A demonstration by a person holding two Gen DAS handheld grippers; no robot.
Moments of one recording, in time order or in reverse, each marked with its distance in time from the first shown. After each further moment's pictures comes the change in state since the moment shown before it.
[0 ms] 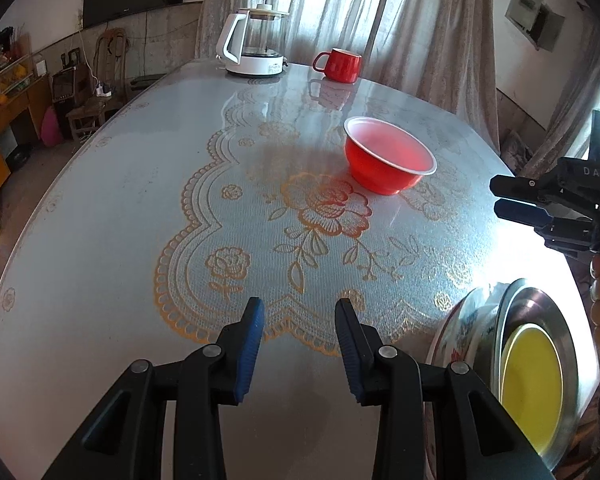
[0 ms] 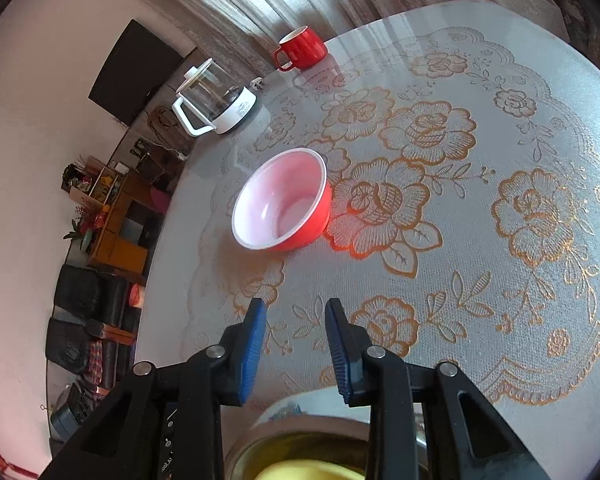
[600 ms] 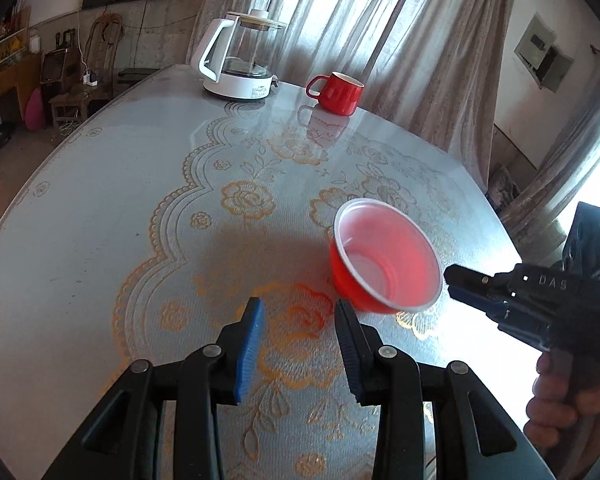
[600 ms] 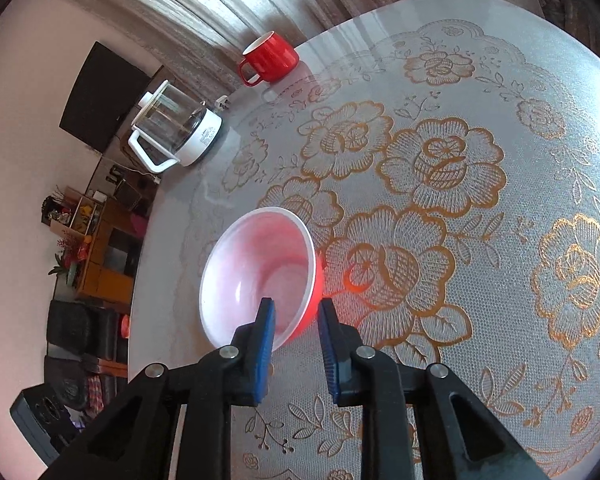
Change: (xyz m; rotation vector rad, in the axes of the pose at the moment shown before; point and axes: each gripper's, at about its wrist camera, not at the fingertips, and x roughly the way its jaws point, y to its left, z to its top) left arm 0.061 -0.009 0.104 -0.110 -0.024 -0.113; right arm 0.063 -0.009 0.064 0.095 -0.022 -0.060
